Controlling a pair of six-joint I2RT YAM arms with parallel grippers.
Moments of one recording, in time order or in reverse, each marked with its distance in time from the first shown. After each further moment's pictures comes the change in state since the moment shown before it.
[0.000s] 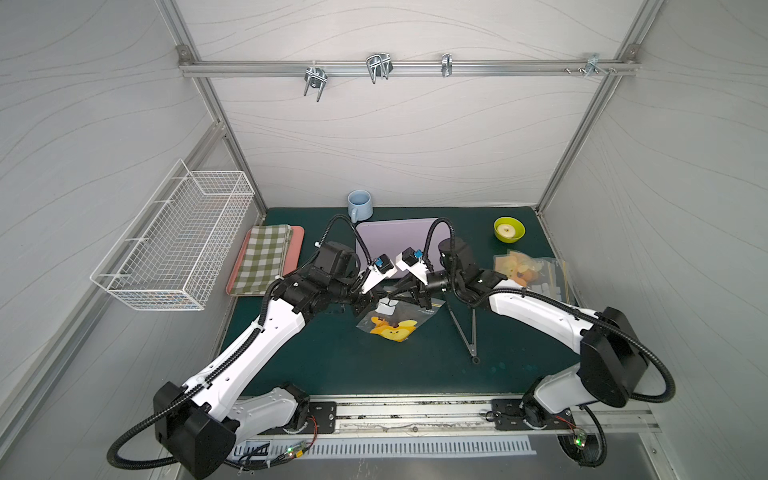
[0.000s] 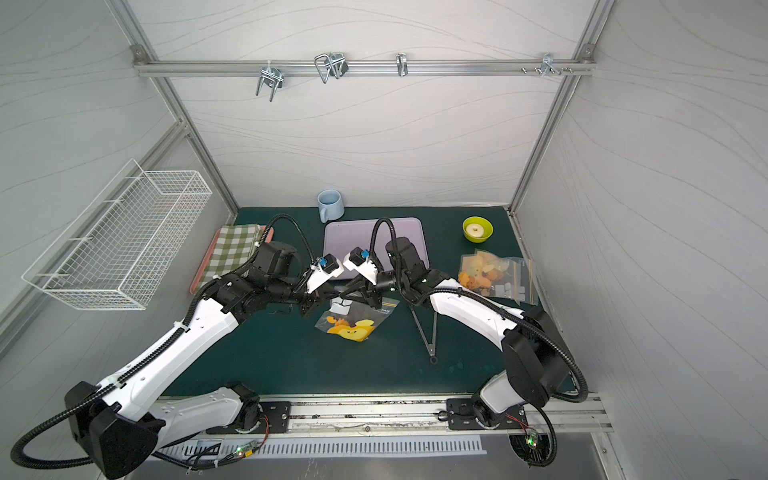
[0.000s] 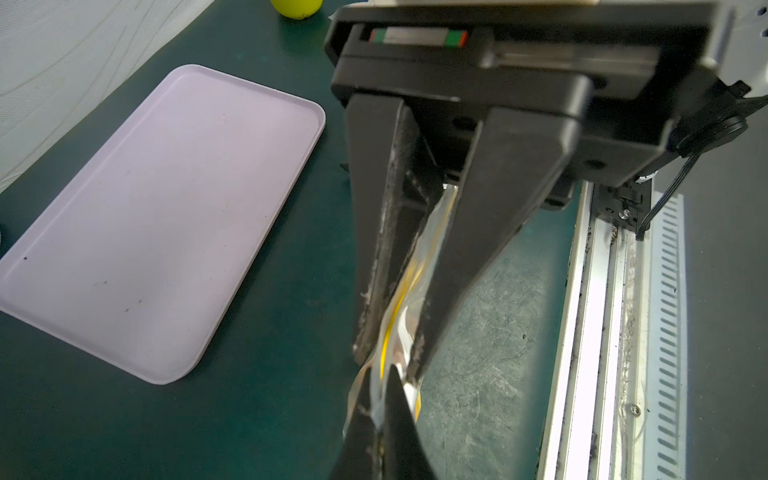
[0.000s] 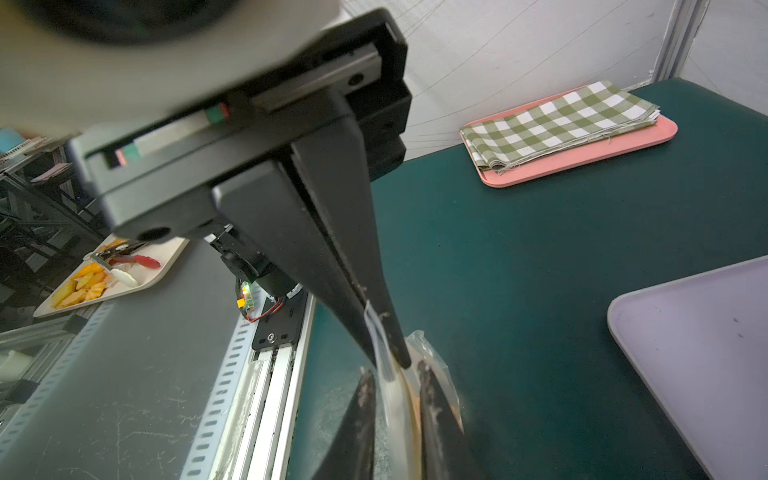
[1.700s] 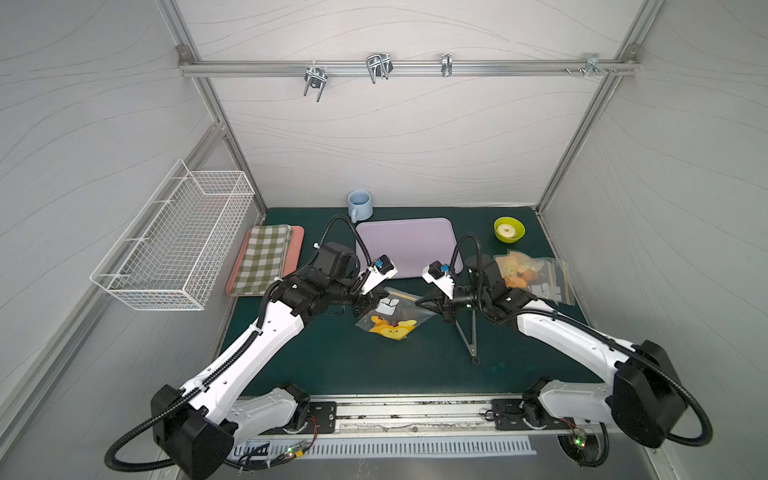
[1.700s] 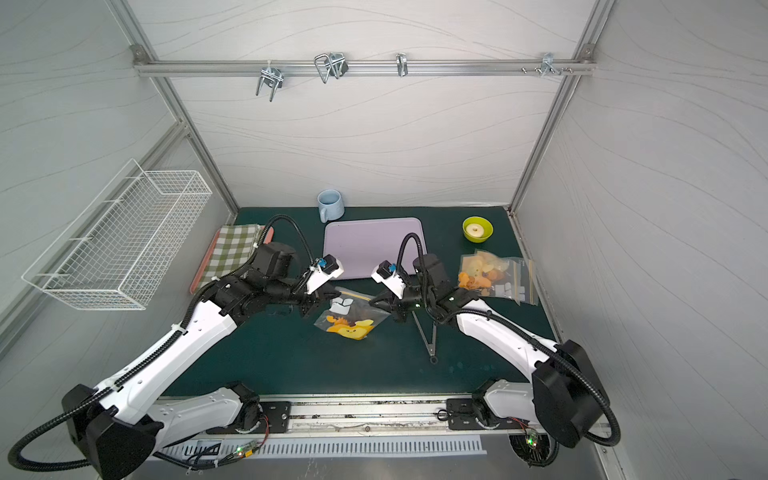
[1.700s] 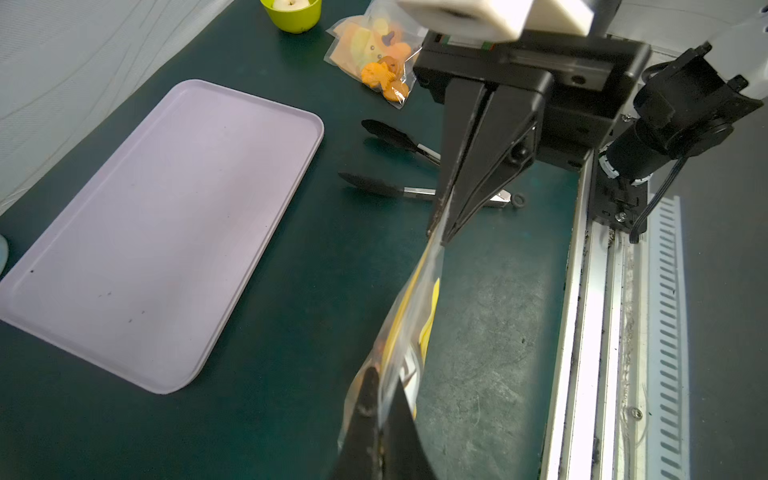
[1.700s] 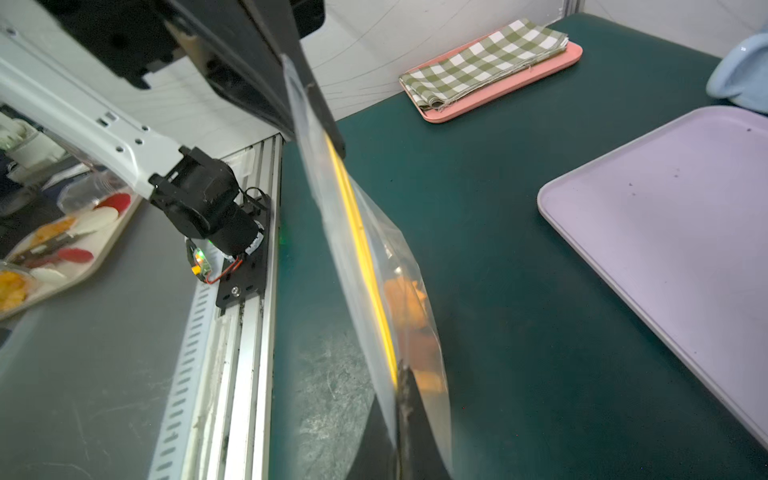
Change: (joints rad) left arm -0.007 -0.016 -0.007 0.015 0.001 0.003; right arm -0.106 -0.256 -0.266 -0.084 0.122 -0.026
